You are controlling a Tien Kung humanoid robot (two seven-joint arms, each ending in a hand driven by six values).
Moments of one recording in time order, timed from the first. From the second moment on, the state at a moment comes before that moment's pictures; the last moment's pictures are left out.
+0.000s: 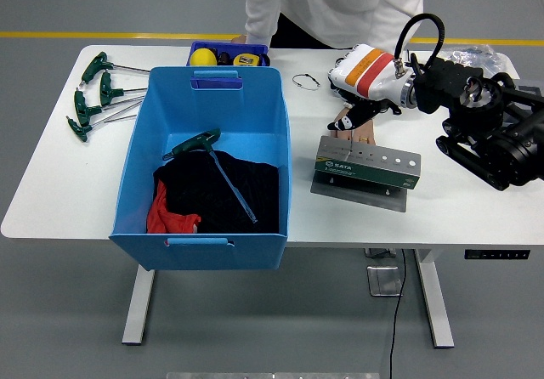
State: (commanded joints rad) left arm -0.05 0.12 -0.76 -0.18 0.31 0.35 0.05; right arm 1.24 -0.22 0.07 0.67 -1.90 -0.24 0.25
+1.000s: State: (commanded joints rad) left arm -0.05 0.12 -0.76 -0.18 0.34 0.36 0.06; right arm 1.31 -0.12 0.18 1.04 -1.82 -0.14 0.09
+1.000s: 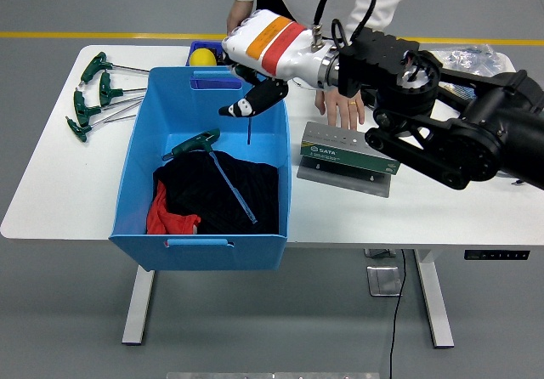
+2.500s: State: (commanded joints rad) left arm -0.04 0.11 -0.76 -0.18 0.32 0.36 0.06; right arm 0.99 -0.36 0.46 0.97 -1.69 -0.14 0.14
